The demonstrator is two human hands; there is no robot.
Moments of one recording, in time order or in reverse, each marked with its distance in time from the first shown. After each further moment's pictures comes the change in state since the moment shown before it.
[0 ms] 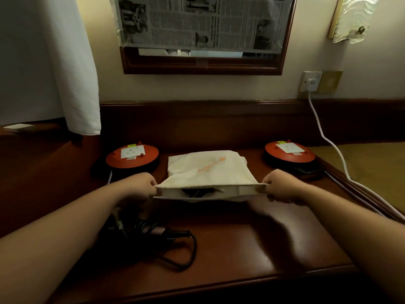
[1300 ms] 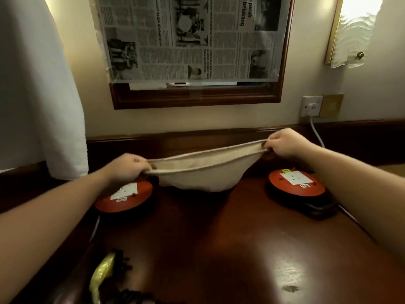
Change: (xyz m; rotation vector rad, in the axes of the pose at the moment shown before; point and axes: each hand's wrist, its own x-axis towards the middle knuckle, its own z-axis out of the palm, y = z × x) left_hand 0.027 0.051 -0.115 -0.368 0.299 0.285; right_hand 0.069 -0.083 -0.146 0.190 0.349 -0.130
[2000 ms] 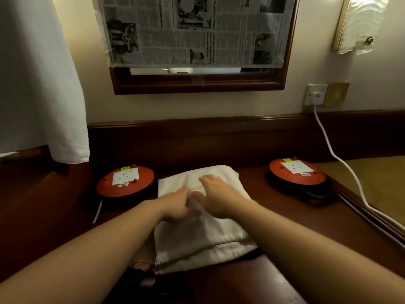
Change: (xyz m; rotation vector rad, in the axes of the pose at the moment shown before) left_hand -0.001 -0.036 0.141 0.588 -0.385 -0.006; right_hand -0.078 -0.029 0.179 -0.367 -0.375 -0.361
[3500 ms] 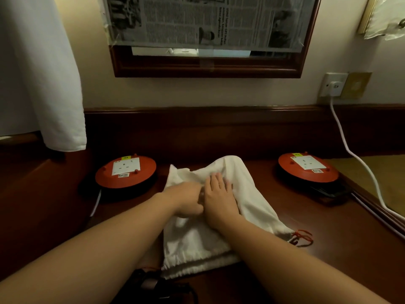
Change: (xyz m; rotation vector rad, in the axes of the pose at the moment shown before) left_hand 0.034 -0.001 0.016 0.086 0.041 0.138; right_hand 0.049 0.030 0.102 -0.215 0.140 0.115
